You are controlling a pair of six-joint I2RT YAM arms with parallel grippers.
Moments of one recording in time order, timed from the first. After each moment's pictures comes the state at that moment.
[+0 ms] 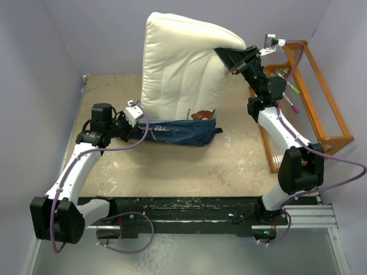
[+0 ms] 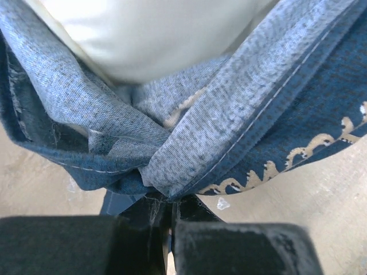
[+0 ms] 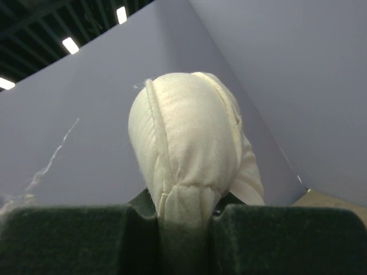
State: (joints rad) left arm -0.13 1.13 0.90 -0.45 0.49 0.55; right arm 0.20 1.60 1.29 1.09 -0.55 1.20
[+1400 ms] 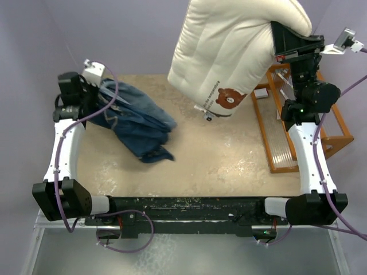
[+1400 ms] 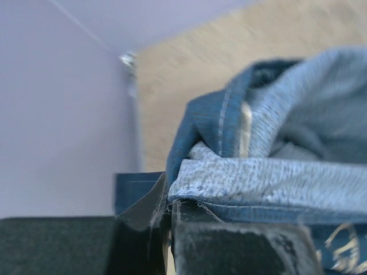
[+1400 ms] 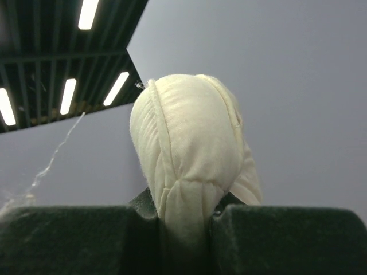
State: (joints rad) left arm 0.12 1.31 1.23 -0.40 0.11 0.46; right arm -0.02 1.28 1.40 0.86 -0.30 1.06
